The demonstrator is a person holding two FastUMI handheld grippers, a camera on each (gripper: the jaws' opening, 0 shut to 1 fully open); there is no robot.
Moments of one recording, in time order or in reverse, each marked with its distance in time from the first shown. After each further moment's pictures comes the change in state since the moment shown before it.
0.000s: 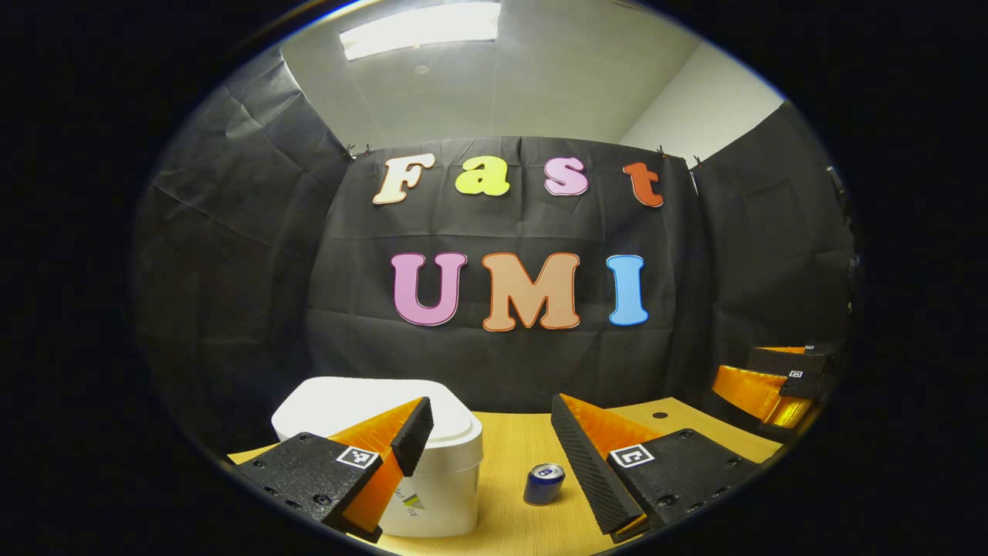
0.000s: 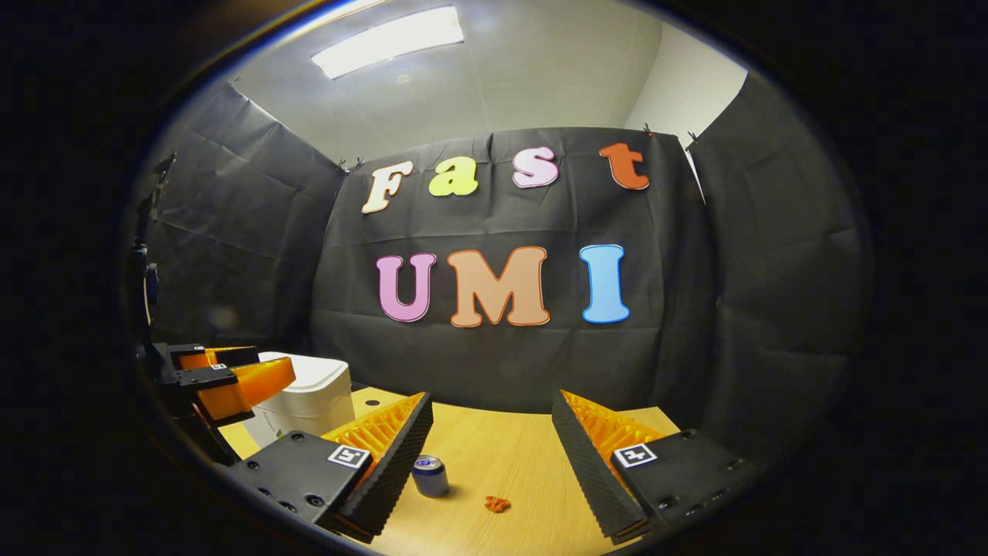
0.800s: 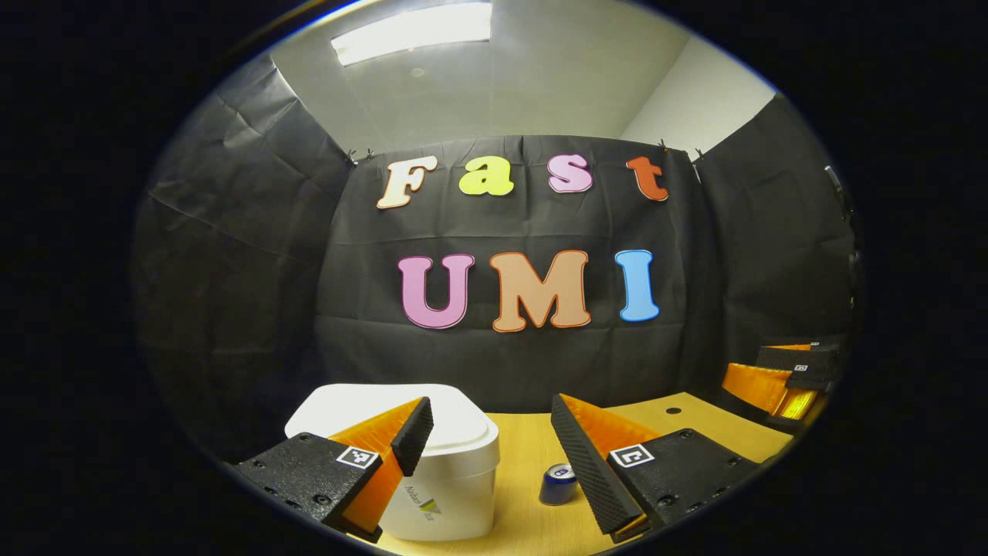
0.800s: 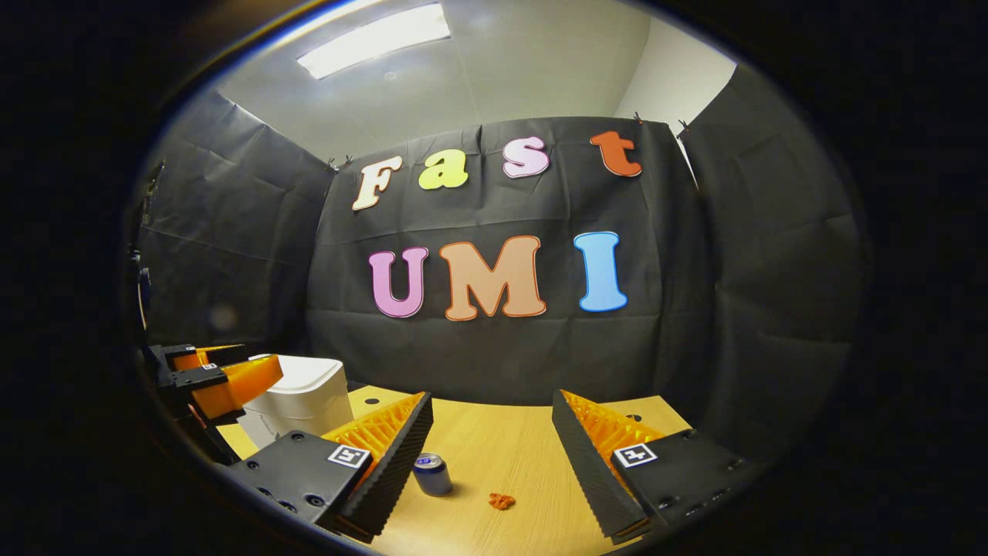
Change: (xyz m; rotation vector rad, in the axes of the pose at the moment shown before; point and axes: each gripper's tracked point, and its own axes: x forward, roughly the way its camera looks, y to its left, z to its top) left arm 0.005 0.019 0.003 0.046 -0.006 0.043; right arm 0.011 -0.004 -0.008 0.031 0.024 -0.017
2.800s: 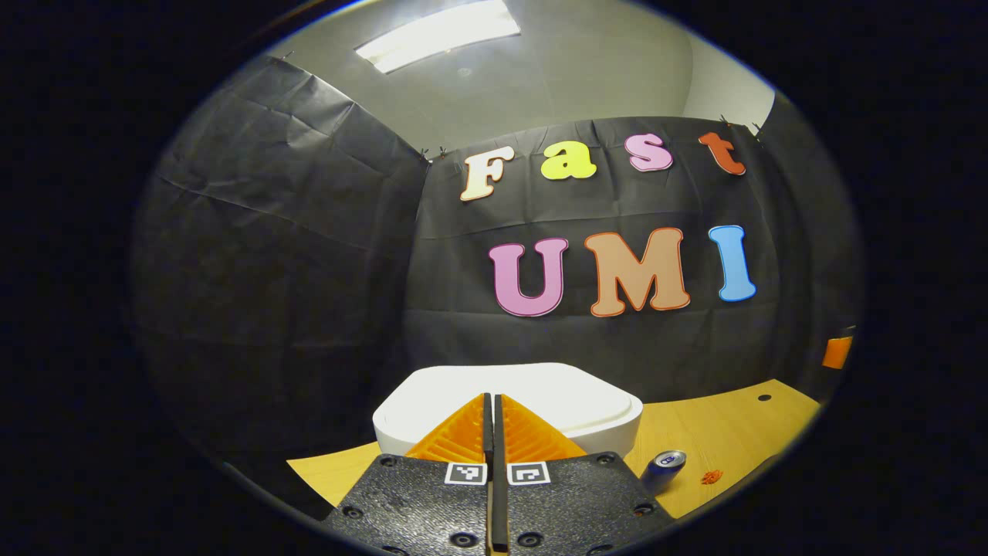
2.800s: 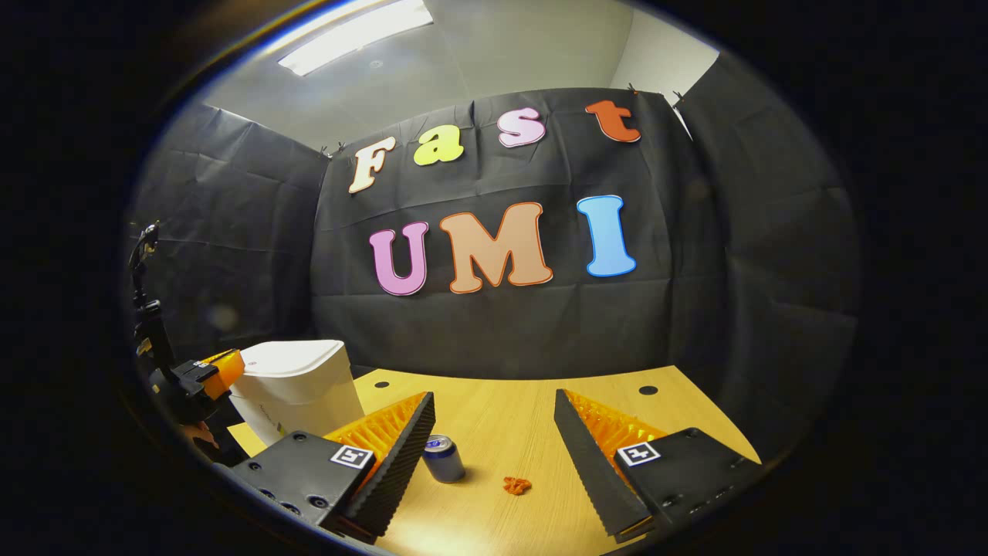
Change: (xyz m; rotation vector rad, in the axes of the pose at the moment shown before) left arm 0.005 0.096 -0.050 0.038 0.019 0.328; right arm 0.023 0.009 -0.045 0.064 0.102 0.041
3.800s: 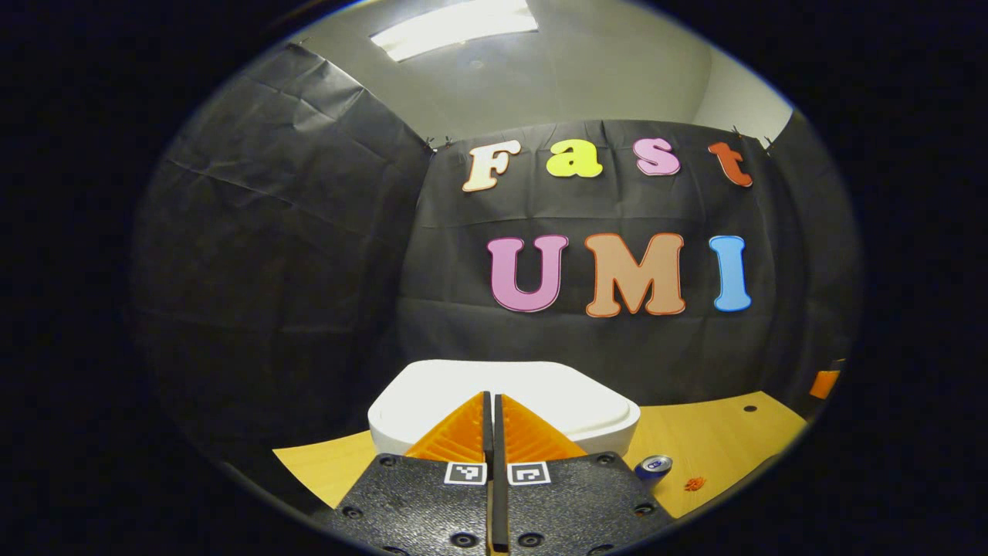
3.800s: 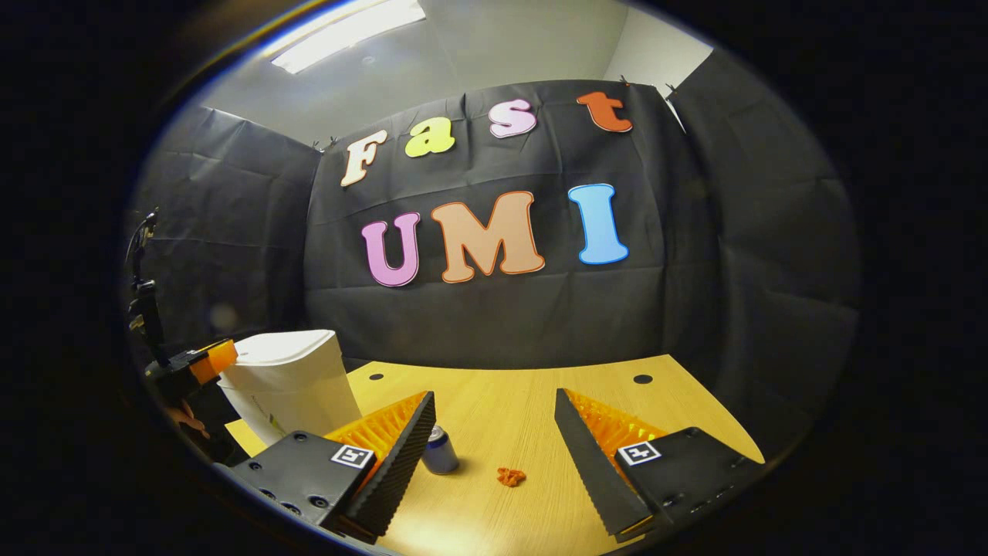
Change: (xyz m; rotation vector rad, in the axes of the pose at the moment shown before) left arm 0.003 0.002 -0.006 -0.101 0.023 -0.016; right arm -0.003 -0.007 -0.015 0.004 0.029 -0.024
